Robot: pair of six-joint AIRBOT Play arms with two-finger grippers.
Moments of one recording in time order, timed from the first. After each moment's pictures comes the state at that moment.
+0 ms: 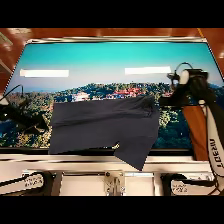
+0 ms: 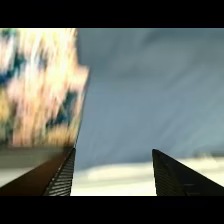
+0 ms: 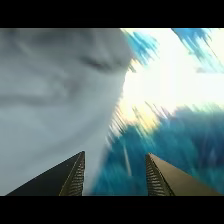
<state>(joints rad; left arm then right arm) 0.40 -1.36 0.97 1.27 -1.49 -1.36 0.00 -1.49 1.35 -1.56 1.44 1.53</state>
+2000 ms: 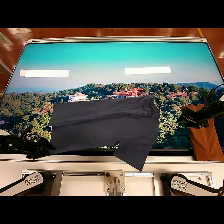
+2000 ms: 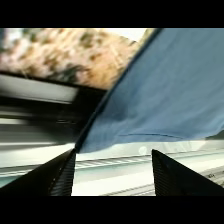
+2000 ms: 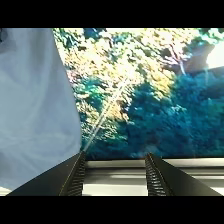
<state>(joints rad) 0.65 -1.22 0.48 1.13 -1.29 -1.19 -0.44 -1.36 1.09 -1.27 1.45 1.38</state>
